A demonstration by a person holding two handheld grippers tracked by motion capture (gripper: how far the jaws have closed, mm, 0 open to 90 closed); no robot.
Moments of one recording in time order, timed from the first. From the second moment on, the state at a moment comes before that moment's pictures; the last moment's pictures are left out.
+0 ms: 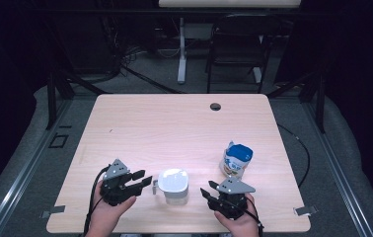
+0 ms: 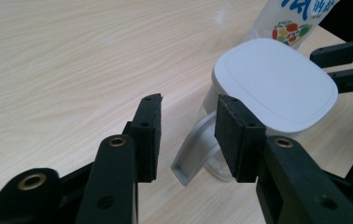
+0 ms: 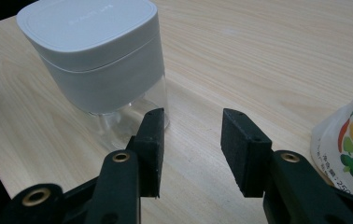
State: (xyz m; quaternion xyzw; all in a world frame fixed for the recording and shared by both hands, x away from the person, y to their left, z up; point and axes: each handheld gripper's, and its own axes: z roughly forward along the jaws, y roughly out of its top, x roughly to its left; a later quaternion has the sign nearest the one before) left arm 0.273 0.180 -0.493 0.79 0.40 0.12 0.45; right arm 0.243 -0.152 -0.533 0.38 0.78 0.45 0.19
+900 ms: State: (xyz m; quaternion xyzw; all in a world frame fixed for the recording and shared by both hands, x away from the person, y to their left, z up) left arm 0.280 0.149 -0.481 0.82 0.35 0.11 0.44; right arm 0.244 -0.152 -0.536 0.38 0.78 0.45 0.19
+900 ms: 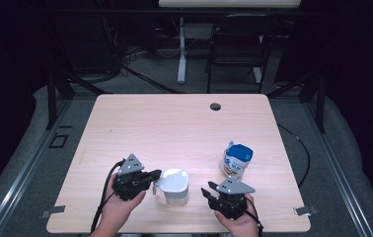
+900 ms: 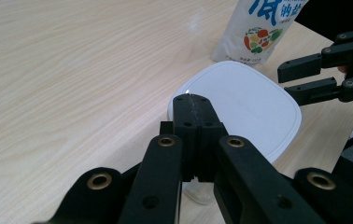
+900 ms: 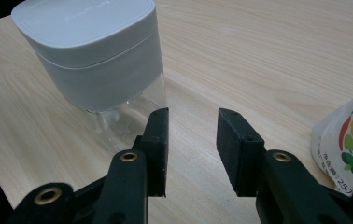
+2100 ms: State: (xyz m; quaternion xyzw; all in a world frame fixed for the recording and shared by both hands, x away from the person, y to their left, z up) left arm 0.279 0.147 -0.484 0.82 0.34 0.11 0.44; right arm 0.241 -0.135 -0.530 0.34 0.80 0.46 0.18
